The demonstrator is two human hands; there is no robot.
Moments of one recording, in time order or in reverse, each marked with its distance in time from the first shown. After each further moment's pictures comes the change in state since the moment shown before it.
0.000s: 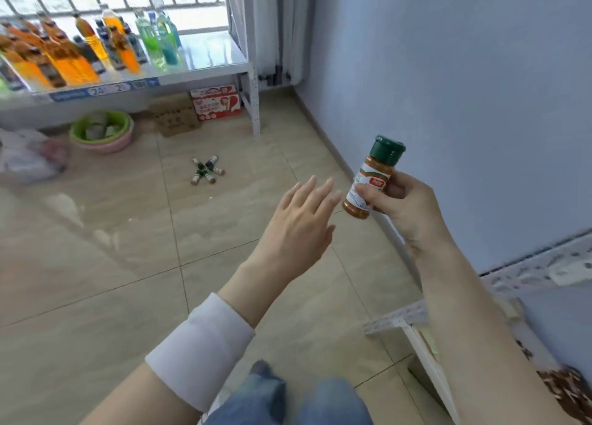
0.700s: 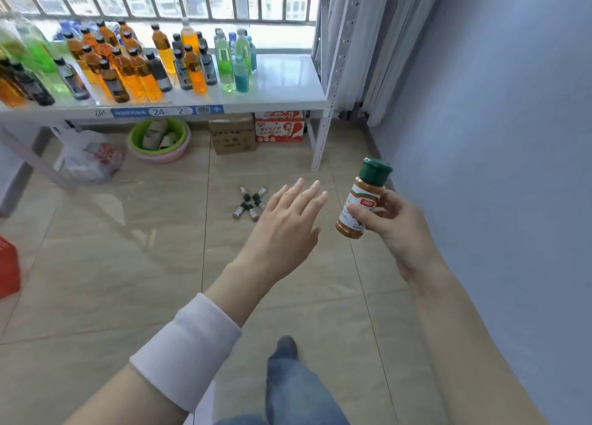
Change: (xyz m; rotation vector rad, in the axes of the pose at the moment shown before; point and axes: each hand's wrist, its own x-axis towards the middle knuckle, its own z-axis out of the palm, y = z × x) left_hand 0.205 -0.337 0.028 0.122 -0.006 -0.274; right_hand 0.367 -0.032 0.211 -0.019 -0.272 0.029
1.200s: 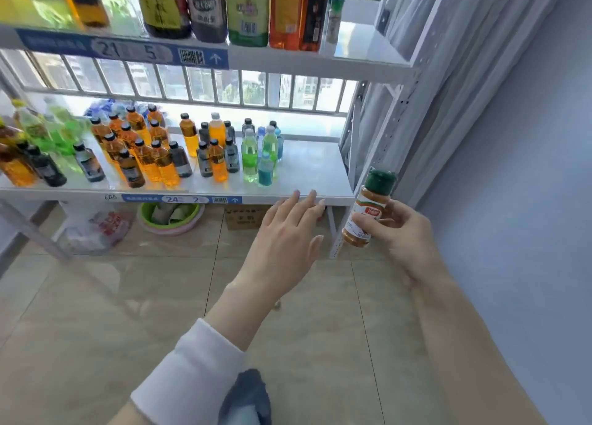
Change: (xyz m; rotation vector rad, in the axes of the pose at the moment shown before) left_hand 0.242 -0.201 -0.015 0.015 0.173 -0.136; right_hand 0.300 -0.119 0.090 -0.014 -0.018 -0.162
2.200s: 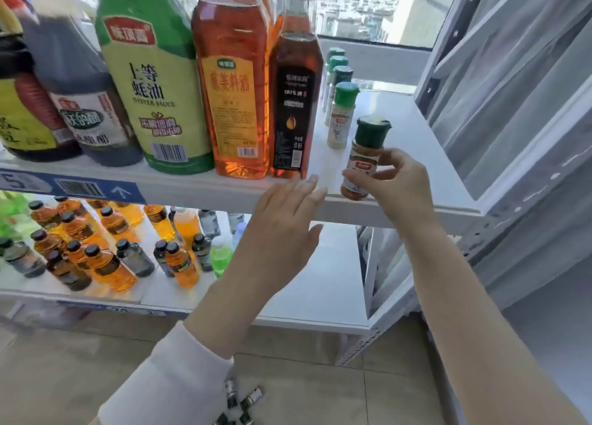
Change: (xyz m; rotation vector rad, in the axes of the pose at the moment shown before) left_hand 0.425 -0.144 0.098 0.168 0.097 -0.052; right_hand 0.519 -0.077 0.032 -0.183 -0.058 -0.277
